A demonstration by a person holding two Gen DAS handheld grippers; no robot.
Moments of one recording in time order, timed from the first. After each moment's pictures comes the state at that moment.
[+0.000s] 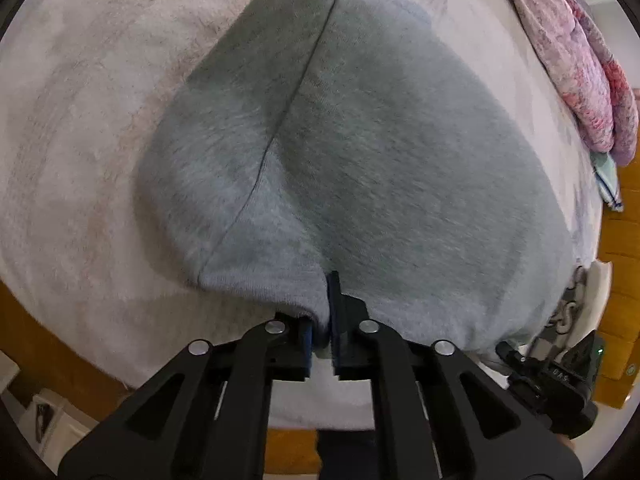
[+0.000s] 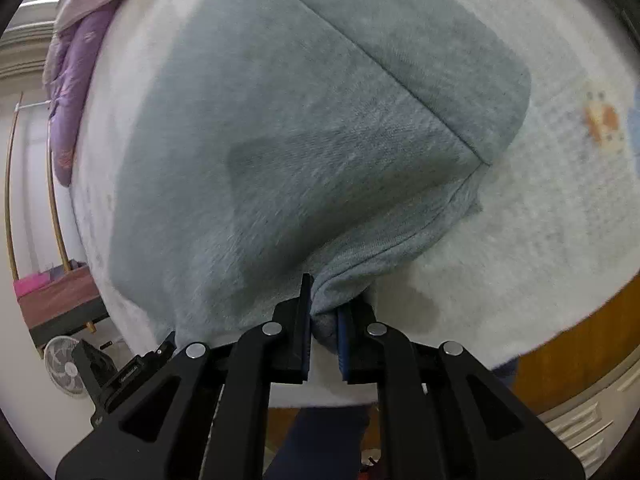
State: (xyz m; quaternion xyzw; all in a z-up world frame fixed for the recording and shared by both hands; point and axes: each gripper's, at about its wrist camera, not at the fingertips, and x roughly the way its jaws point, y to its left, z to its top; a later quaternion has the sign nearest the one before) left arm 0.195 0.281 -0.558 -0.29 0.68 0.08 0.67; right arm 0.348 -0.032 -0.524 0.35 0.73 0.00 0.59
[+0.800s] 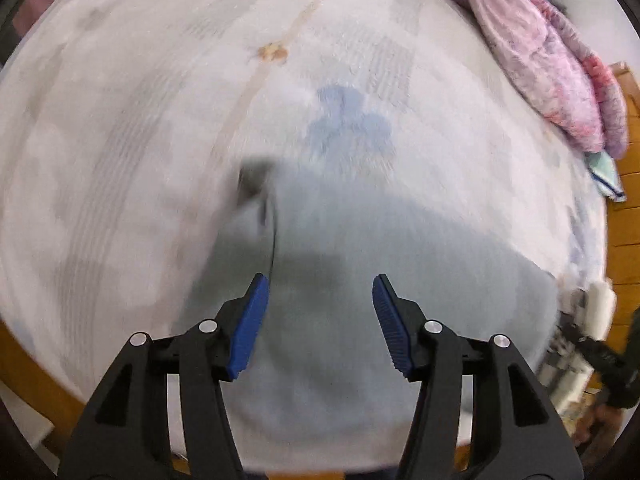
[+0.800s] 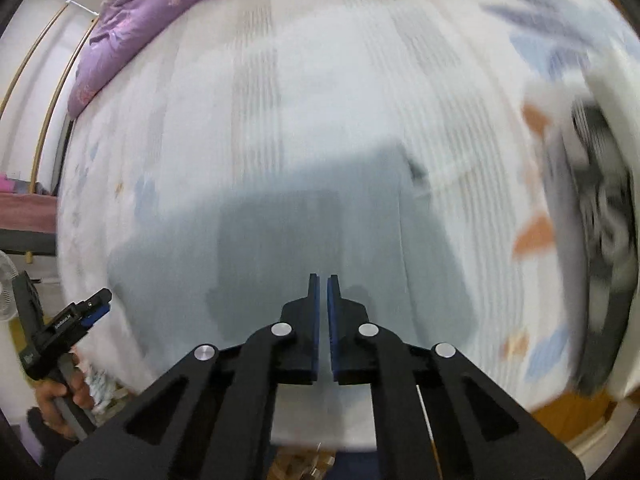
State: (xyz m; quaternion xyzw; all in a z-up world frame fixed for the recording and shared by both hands) left arm 0.285 0.317 -0.510 -0.22 0.64 0.08 0.73; right arm 0.475 -0.005 -0.435 0.10 0.67 0.06 0.73
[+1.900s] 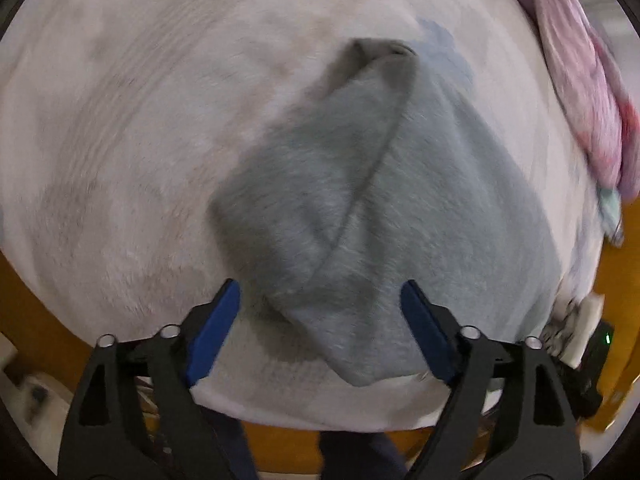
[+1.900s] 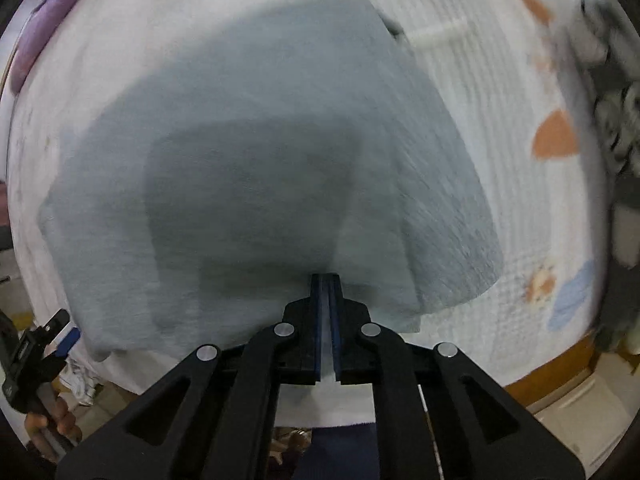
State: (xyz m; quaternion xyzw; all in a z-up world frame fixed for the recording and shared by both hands) left arm 0.183 0.356 -0.539 -0.34 0.66 0.12 0.65; right arm 0.396 0.026 -0.479 0.09 0.75 0.05 0.65
